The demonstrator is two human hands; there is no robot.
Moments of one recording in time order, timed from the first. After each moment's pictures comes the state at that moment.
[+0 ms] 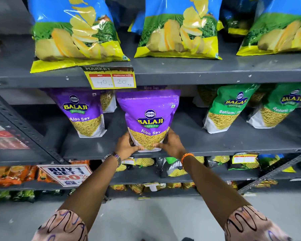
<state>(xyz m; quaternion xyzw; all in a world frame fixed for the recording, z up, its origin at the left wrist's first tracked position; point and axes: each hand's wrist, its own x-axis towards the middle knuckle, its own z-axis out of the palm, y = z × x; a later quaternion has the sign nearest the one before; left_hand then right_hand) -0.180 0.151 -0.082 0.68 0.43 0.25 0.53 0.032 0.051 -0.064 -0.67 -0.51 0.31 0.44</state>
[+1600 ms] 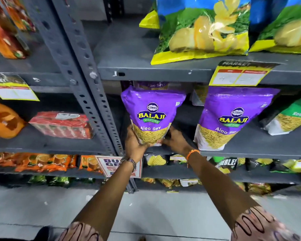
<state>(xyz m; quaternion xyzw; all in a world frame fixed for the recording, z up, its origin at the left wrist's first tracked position) -0.374 0.210 -0.077 0.66 0.52 0.38 0.39 -0.184 0.167 -0.073 -0.66 -0.53 0.36 0.38</state>
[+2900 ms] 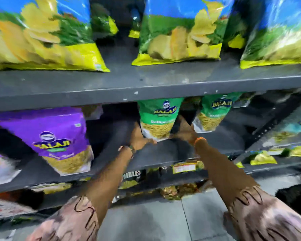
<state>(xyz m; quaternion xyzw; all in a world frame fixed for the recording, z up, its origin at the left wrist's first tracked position) 0.145 0.071 -0.030 0.73 0.42 0.19 0.50 0.349 -0.019 -0.033 -0.65 -0.44 0.38 0.49</state>
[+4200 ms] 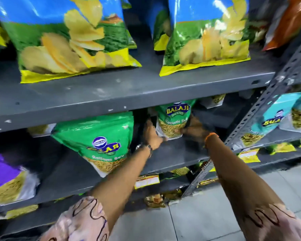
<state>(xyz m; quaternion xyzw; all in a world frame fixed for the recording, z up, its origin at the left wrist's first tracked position) 0.375 -0.009 -0.032 0.77 0.41 0.19 0.44 0.556 -0.101 -0.039 -0.69 -0.35 0.36 0.52</state>
